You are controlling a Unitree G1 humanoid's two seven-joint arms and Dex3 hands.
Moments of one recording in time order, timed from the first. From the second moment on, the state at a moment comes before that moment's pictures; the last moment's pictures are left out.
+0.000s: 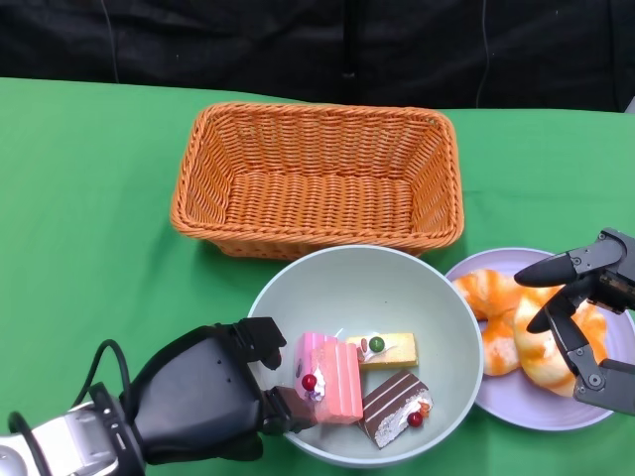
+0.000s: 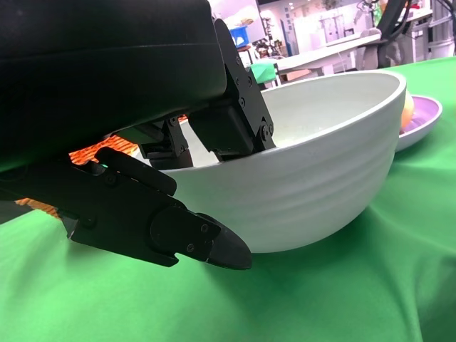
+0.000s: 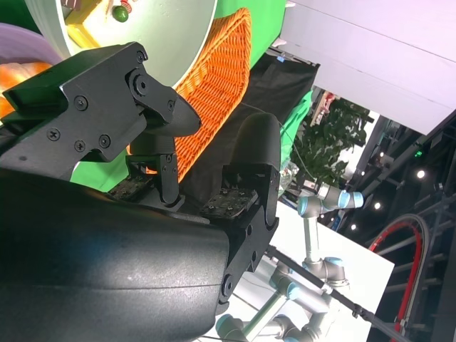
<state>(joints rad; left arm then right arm) -0.20 0.57 -0.46 0.11 1.17 -0.67 0.35 0.21 -0.17 -0.07 -0.36 0.00 -0.32 0.16</state>
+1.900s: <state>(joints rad) -0.24 0.57 -0.57 0.21 1.06 -0.71 0.50 0.19 -0.12 -0.07 -0.32 -0.02 -0.36 0.11</state>
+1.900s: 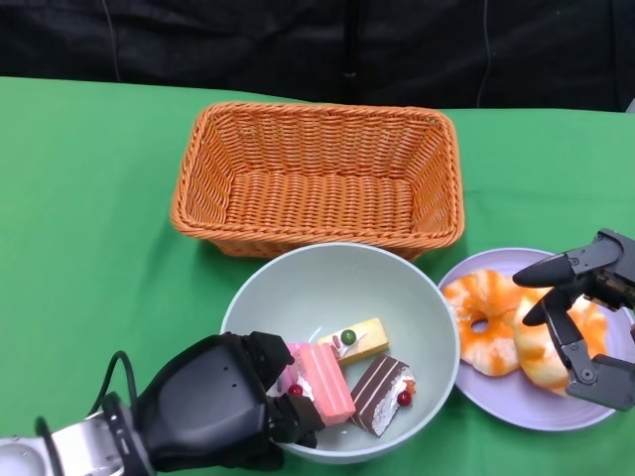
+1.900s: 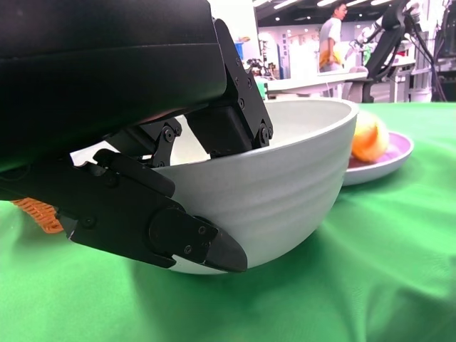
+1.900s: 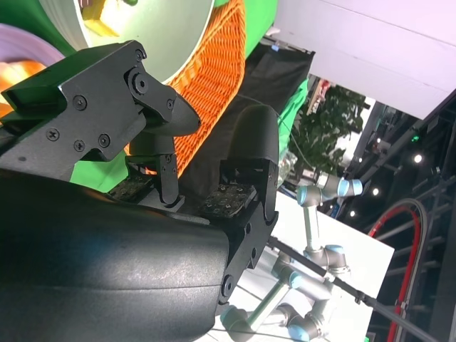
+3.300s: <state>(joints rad) -0.06 0.23 -0.27 -0.28 0.35 -0.50 -0.04 0.20 -0.10 -0.07 -0.26 -0.02 -0.34 0.07</state>
